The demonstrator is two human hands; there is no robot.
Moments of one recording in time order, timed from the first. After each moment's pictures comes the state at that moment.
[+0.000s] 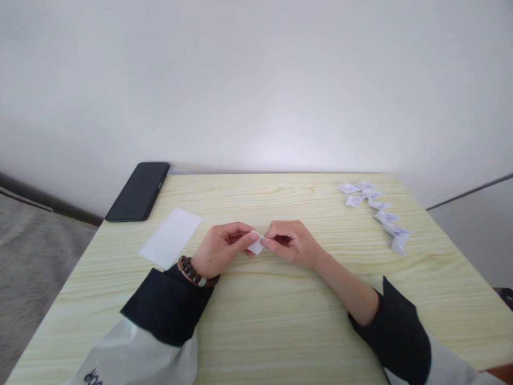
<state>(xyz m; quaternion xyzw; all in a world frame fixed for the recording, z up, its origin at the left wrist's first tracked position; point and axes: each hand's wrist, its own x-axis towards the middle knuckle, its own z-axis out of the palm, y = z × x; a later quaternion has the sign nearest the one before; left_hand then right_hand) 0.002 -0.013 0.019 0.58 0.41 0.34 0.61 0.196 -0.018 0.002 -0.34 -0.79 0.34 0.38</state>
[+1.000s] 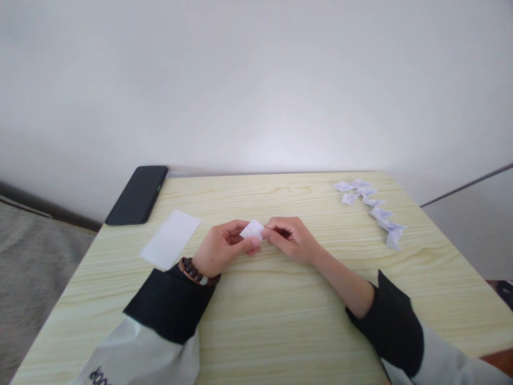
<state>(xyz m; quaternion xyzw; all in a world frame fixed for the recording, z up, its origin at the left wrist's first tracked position) 0.005 -0.013 0.021 0.57 0.43 0.33 0.62 0.196 -0.018 0.008 -0.38 -0.76 0.37 0.39</state>
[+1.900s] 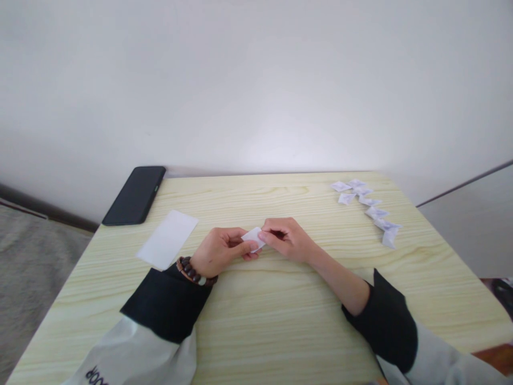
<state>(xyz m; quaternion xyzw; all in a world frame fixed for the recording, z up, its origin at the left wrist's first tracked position) 0.003 -0.015 0.024 0.61 0.42 0.26 0.62 0.197 -0.016 0.008 -0.36 -0.79 0.35 0.36</state>
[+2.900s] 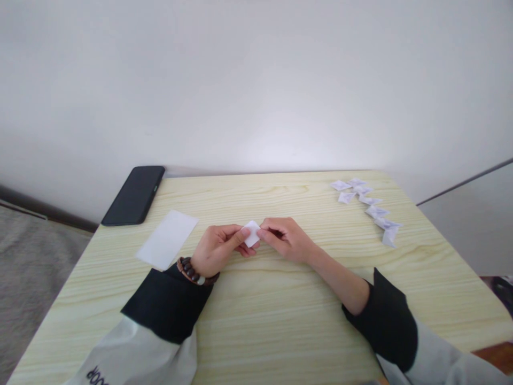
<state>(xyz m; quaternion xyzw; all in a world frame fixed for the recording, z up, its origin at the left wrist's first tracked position) 0.002 -0.013 0.024 0.61 0.42 0.31 0.60 0.195 -0.017 0.009 -0.37 -0.79 0.35 0.35</state>
